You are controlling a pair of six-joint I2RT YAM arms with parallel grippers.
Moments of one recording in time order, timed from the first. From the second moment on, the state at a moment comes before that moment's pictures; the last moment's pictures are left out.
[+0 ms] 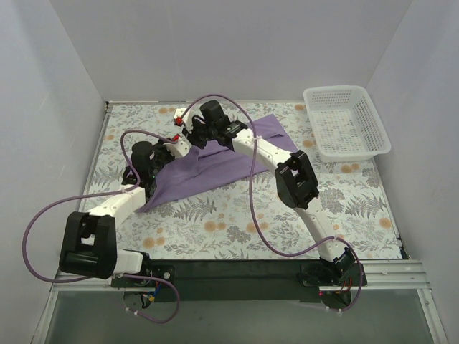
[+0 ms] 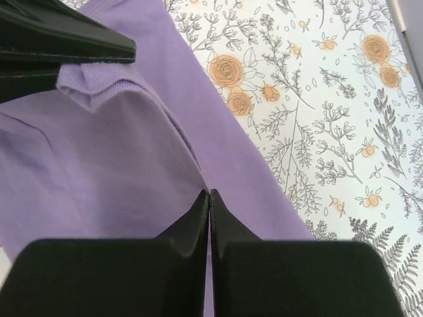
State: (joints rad) left arm -0.17 1.33 0.64 0.44 0.15 0.87; right arm 0.77 2.40 2.18 -0.31 -0.48 -0.44
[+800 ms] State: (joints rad) left arm -0.14 1.55 0.66 0.63 0.11 0.89; right arm 0.79 2.45 2.19 -0.22 -0.32 -0.39
